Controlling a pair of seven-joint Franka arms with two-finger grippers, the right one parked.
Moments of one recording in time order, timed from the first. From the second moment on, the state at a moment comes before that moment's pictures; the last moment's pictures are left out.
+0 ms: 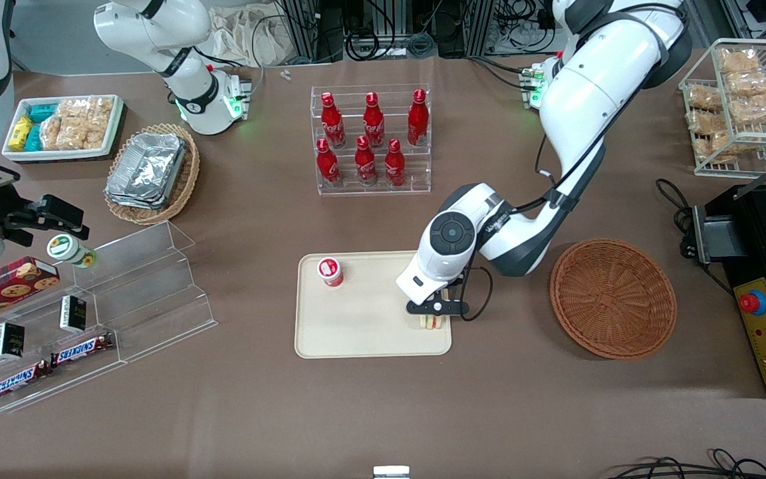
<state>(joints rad) -0.23 0.81 -0.51 -1.44 0.36 2.15 -0.77</state>
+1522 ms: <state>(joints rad) 0.03 0.43 -0.51 -1.38 0.21 1.46 -0.43</state>
